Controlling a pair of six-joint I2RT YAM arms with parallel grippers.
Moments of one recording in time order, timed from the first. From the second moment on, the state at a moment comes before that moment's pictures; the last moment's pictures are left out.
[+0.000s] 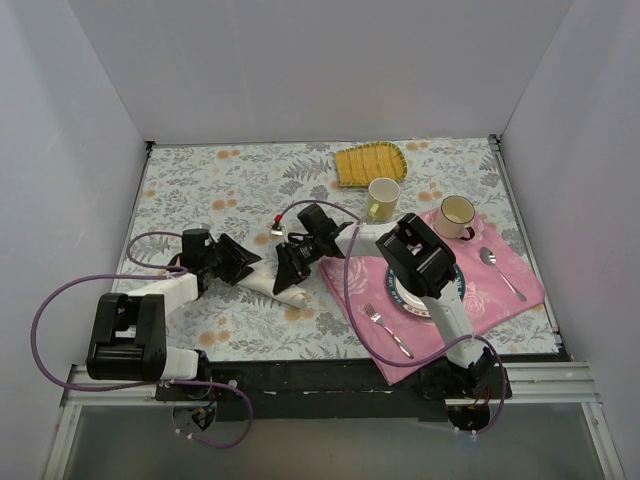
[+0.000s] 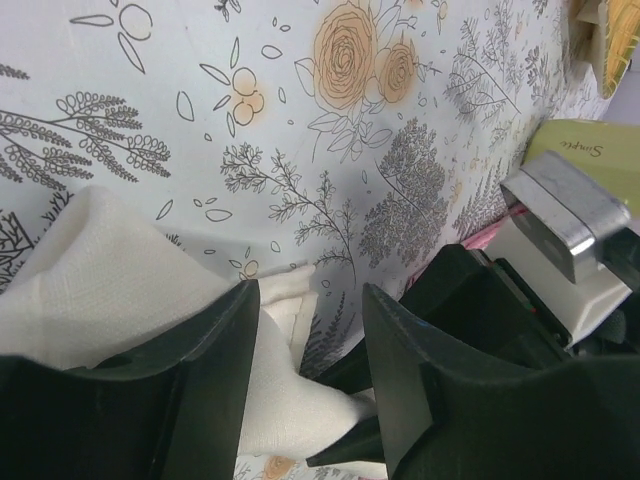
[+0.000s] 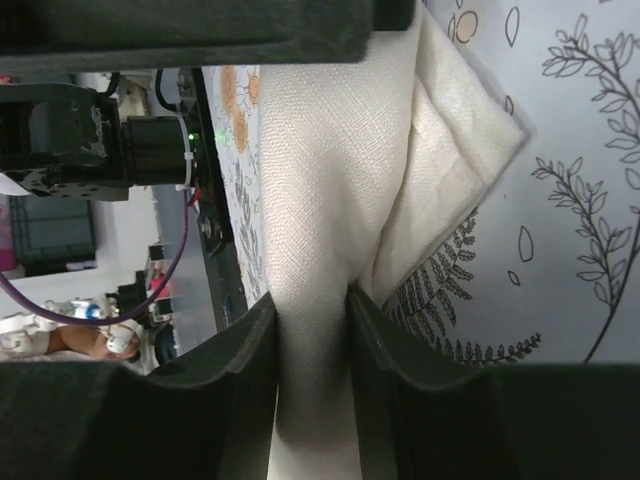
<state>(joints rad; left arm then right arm) -0.04 1.35 0.46 0.12 0.38 -0.93 0.81 2.28 1.43 0.01 -1.06 0.47</state>
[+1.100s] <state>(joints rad) -0.05 1.48 0.56 0.07 0.39 -0.90 1.14 2.08 1.53 -0.47 0.06 -0.15</state>
